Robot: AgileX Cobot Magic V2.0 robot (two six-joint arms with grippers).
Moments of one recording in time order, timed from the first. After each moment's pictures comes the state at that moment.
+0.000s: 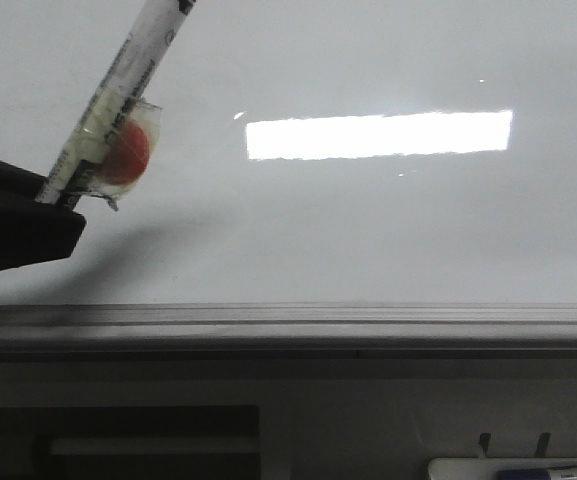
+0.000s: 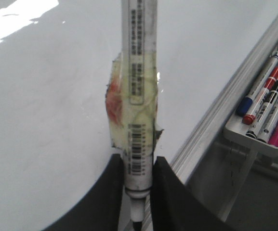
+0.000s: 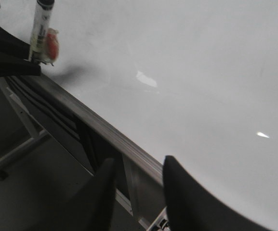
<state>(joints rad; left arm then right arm) -0.81 0.95 -0.27 0.05 -0.25 0.29 0.23 0.49 -0.49 0.75 0.68 -0.86</state>
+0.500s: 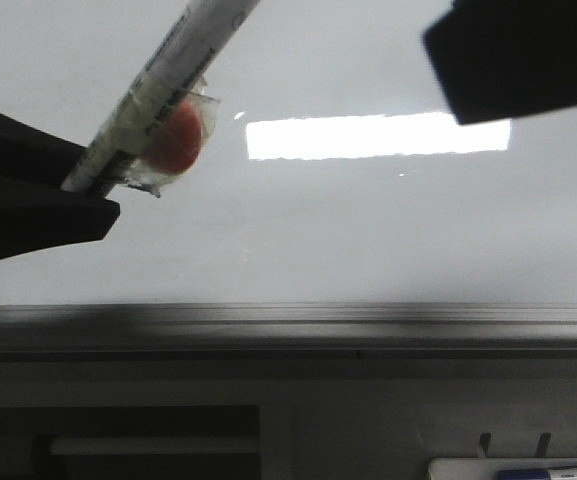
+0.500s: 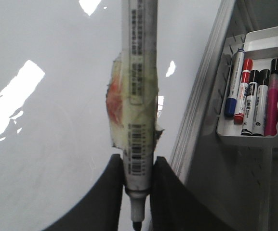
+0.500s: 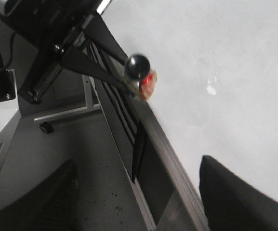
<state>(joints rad) -0.81 0.95 -0.27 0.41 -0.35 0.29 0.67 0.81 -0.62 0.82 0.48 -1.11</state>
